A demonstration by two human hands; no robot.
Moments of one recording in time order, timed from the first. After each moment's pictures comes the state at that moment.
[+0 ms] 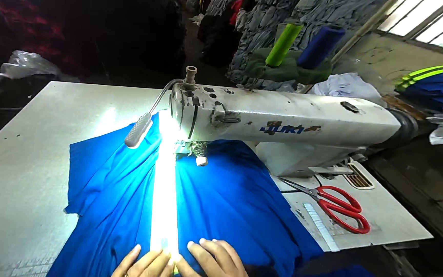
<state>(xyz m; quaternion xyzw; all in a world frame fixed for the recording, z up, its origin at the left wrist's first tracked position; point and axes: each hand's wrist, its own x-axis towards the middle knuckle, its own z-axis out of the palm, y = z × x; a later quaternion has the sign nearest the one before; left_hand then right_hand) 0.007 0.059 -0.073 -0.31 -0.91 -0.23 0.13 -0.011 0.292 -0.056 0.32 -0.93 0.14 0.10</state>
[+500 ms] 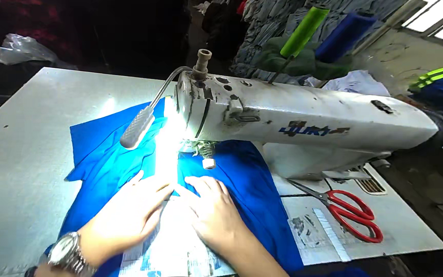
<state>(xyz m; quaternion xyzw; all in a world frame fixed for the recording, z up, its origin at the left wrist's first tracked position) -0.126 0.040 -0.072 -0.34 -0.91 -0.22 0.12 -0.127 0.273 -0.055 0.29 -0.94 0.12 0.12</state>
